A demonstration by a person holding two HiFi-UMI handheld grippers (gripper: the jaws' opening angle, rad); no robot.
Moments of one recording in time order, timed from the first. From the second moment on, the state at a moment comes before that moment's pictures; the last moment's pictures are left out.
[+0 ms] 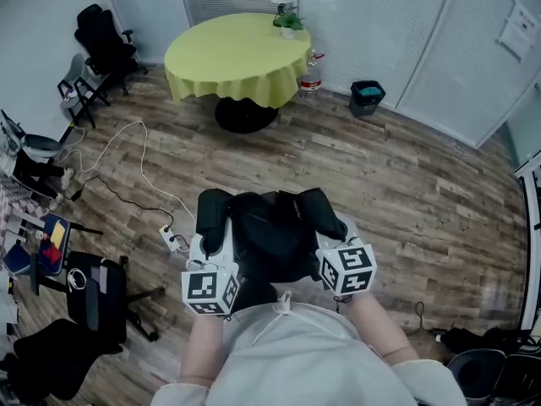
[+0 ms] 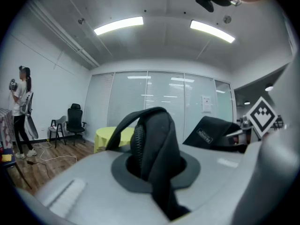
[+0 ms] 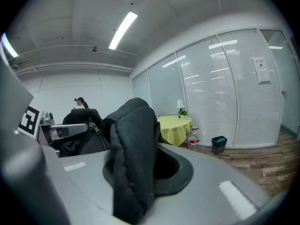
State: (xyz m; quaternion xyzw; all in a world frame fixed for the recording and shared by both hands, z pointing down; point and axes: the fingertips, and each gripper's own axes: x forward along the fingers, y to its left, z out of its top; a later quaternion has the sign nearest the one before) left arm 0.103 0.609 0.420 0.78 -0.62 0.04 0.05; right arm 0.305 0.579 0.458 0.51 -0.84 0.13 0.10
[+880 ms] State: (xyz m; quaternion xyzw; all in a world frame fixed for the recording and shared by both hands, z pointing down) left arm -0.062 0.349 0.425 0.81 -0.58 0.04 0.09; right arm 0.141 0.334 0.456 0.54 -0.82 0.15 0.11
